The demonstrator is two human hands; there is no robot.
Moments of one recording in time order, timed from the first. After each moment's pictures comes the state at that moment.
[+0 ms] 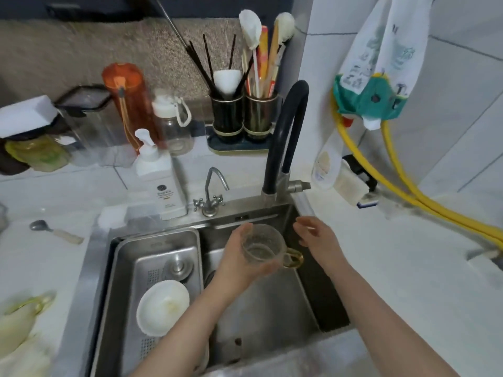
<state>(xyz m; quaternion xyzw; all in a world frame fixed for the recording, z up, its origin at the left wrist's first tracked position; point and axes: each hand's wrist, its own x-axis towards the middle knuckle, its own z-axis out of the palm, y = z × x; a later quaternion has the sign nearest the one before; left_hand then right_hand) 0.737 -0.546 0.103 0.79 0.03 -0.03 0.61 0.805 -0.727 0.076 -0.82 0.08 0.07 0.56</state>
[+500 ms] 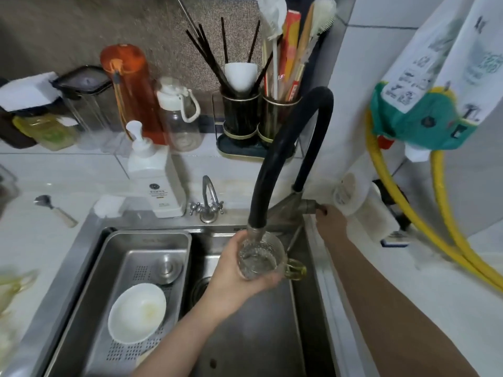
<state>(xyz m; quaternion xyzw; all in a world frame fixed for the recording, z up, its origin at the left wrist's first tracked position) 0.799 -0.582 0.085 0.74 0.10 0.02 0.66 0.991 -0.758 0.036 -0.91 0.06 0.06 0.41</state>
